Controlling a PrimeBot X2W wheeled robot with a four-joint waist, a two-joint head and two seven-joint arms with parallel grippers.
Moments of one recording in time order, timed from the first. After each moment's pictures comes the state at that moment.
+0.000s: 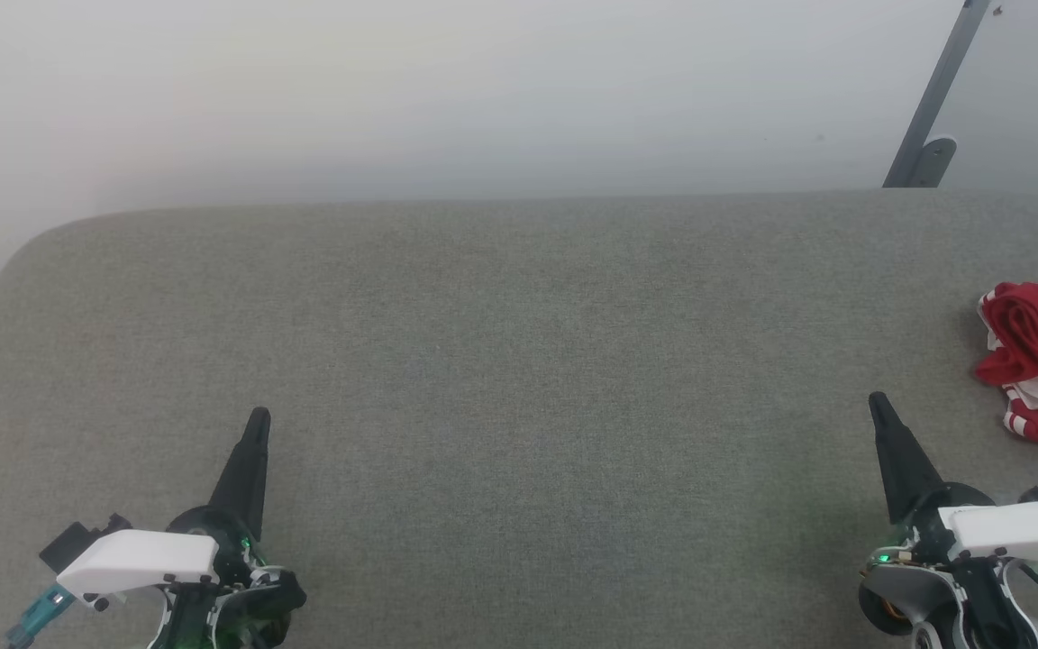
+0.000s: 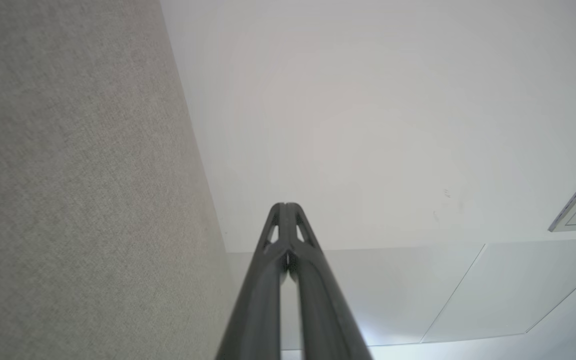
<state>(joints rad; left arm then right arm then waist) -0.10 0.06 0.10 0.25 -1.62 -0.13 0.10 -0.11 -0.05 -0.11 0.24 1.61 0.13 0.11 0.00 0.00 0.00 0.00</state>
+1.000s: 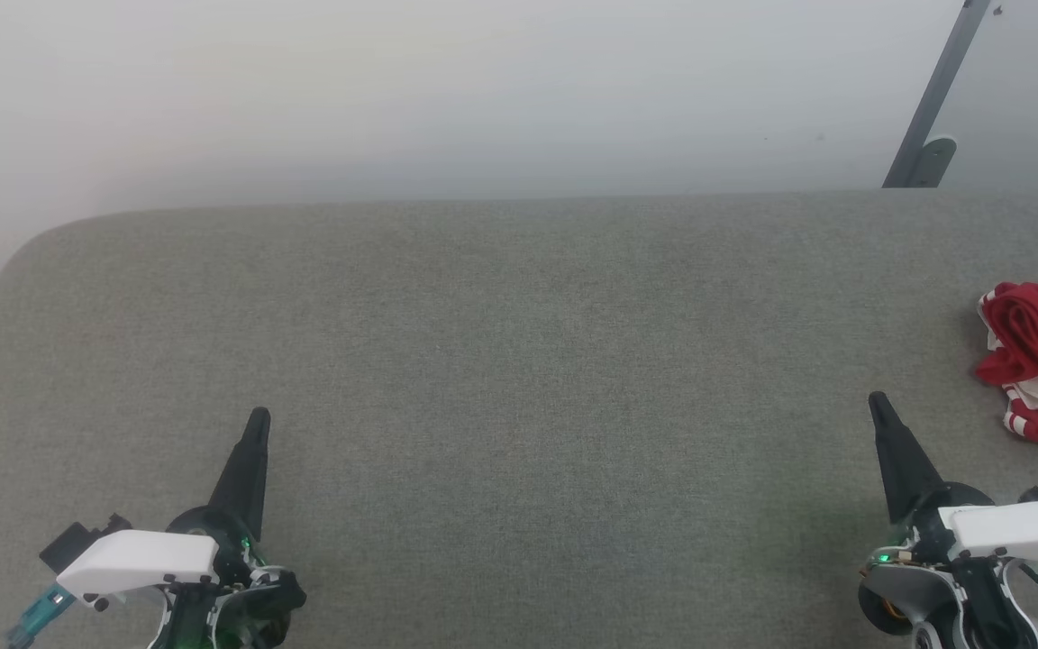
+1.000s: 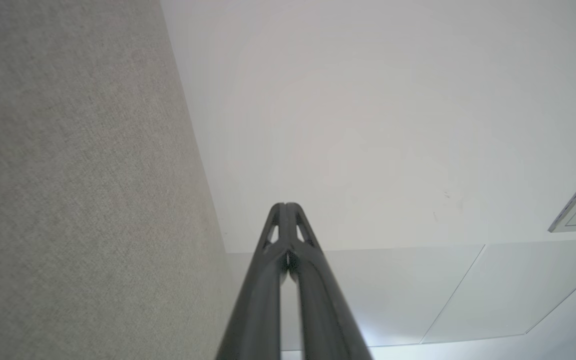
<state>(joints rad) -0.10 0.06 0.10 0.25 -1.62 -0.13 0.11 -0.11 -0.05 -0.12 0.24 1.61 0.13 0.11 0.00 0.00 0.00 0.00</state>
